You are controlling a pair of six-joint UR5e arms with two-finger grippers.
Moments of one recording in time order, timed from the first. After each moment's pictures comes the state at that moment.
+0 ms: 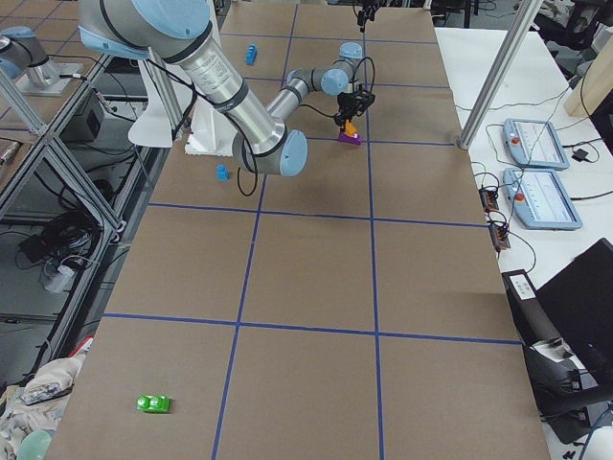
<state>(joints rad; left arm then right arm) -1.15 -1.90 -1.77 -1.44 -2.13 -0.06 0.56 -0.61 1.29 -1.58 1.90 1.77</state>
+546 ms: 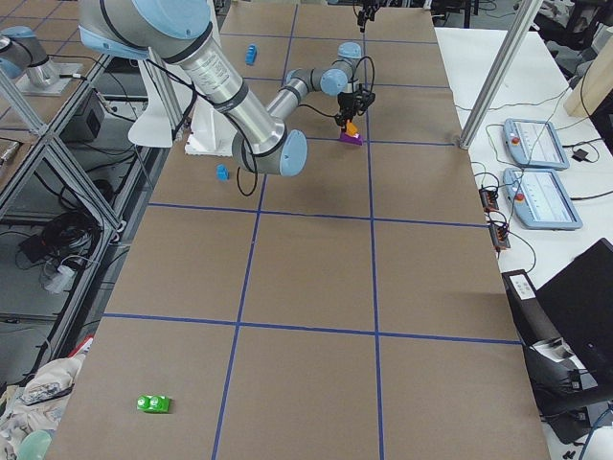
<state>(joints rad) -1.15 -1.90 -1.77 -1.44 -2.13 -0.06 0.55 -0.60 1.29 -1.57 1.87 1.74</state>
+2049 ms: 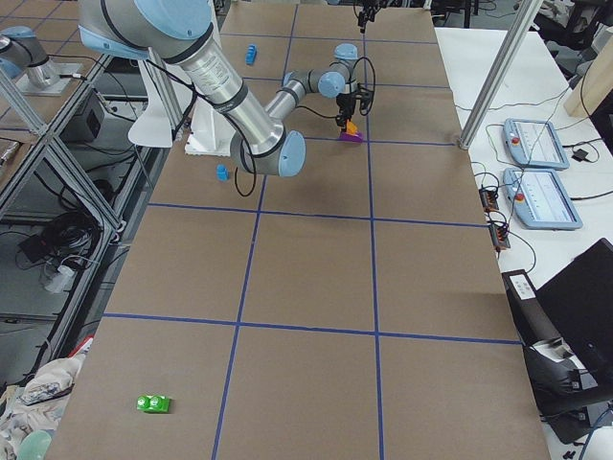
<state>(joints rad) -1.15 -1.90 -1.75 -1.45 -2.13 -0.06 0.53 -0.61 1.29 -1.52 1.84 1.63</state>
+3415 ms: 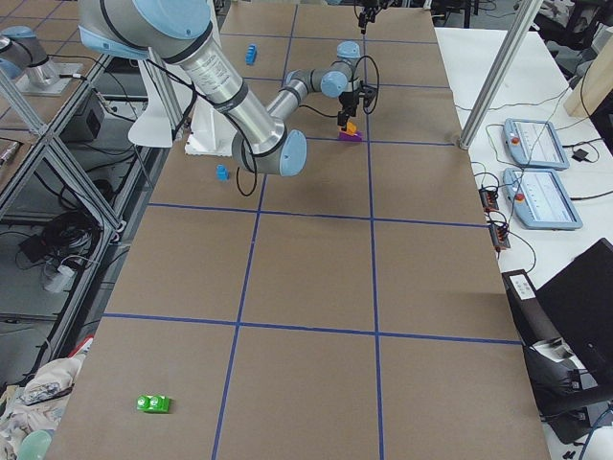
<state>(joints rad) -1.15 -1.90 -1.73 -1.47 -2.13 -0.06 0.57 -0.61 1.30 -1.49 1.86 1.60</state>
